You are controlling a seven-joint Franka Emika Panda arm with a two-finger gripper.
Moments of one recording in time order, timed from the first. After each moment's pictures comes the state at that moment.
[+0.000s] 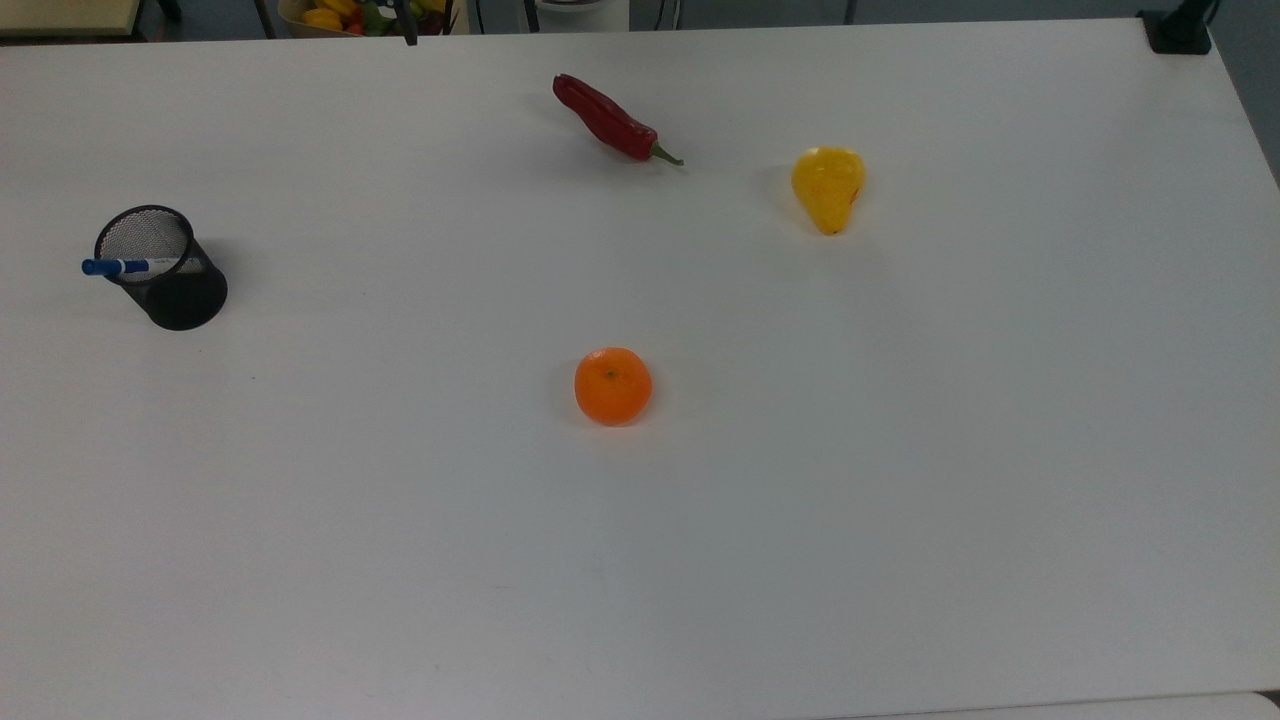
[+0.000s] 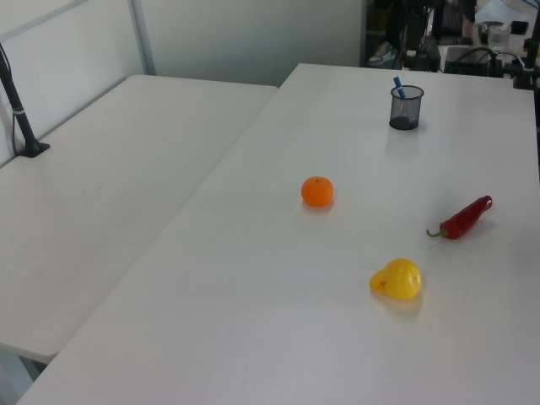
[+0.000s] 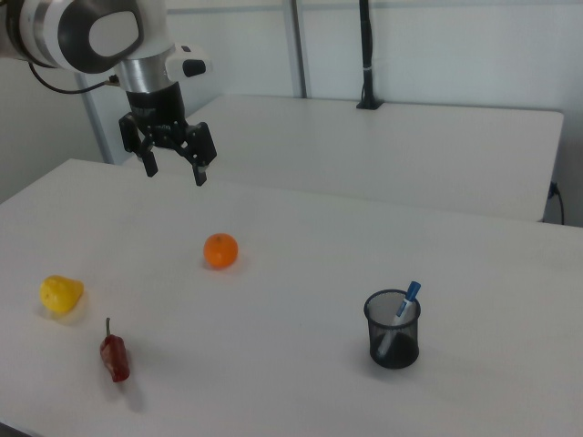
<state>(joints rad) 0.02 -0.01 -0.03 -1.64 0.06 1.69 -0.19</state>
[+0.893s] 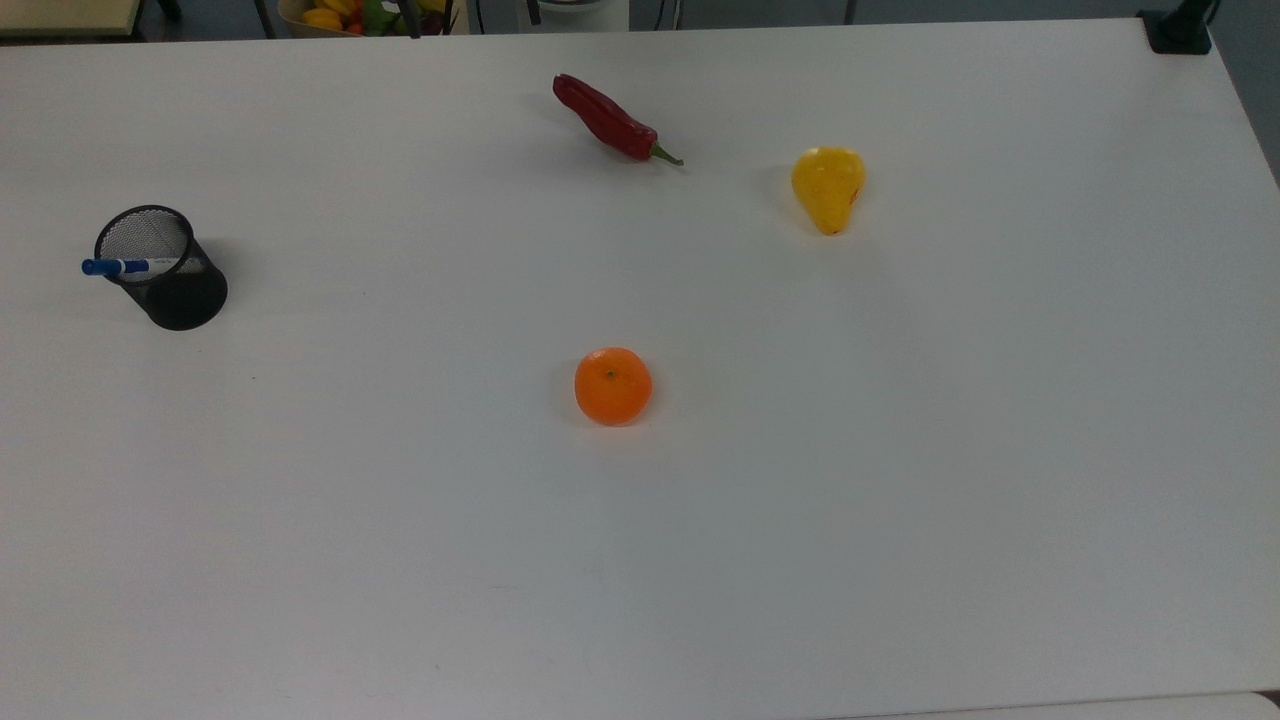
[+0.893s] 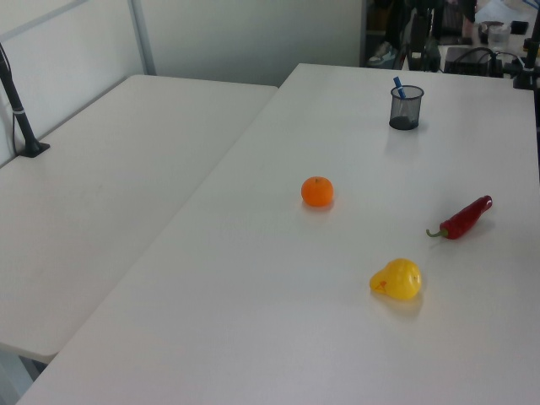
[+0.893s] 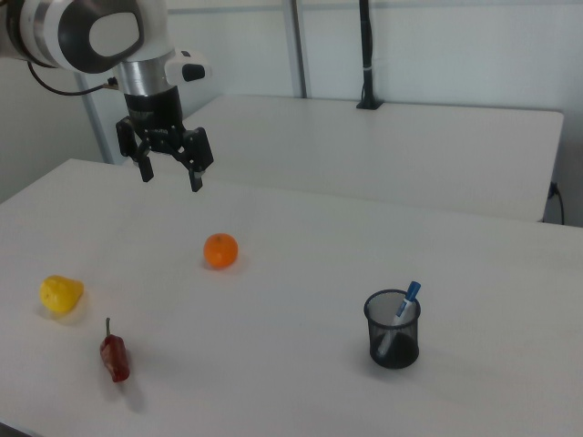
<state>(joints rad) 0.02 -0.01 -0.03 -1.64 0.06 1.65 -0.19</state>
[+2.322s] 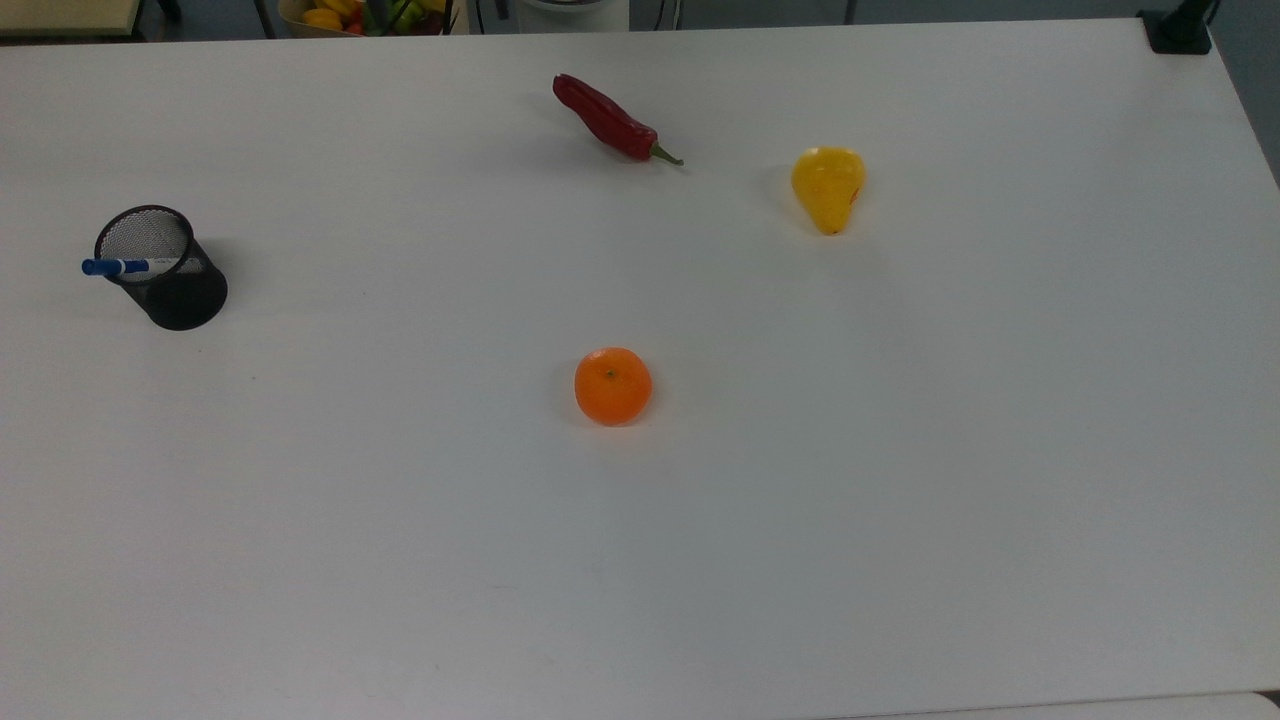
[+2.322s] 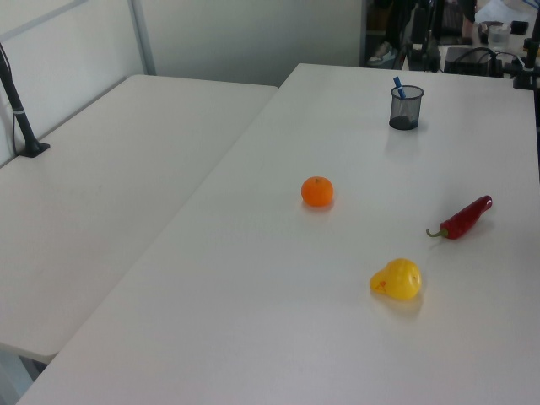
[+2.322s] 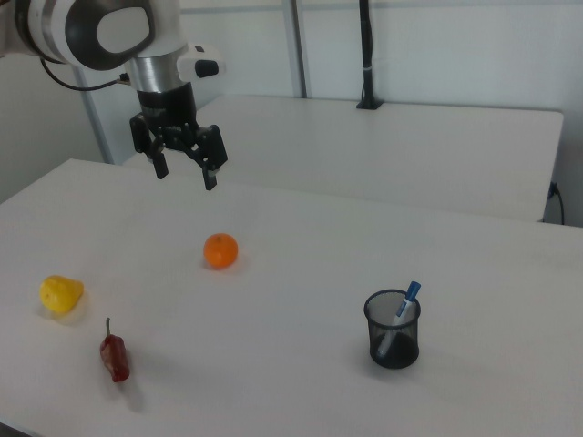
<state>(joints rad) -0.03 -0.01 -0.04 -1.62 0.06 1.65 -0.18</state>
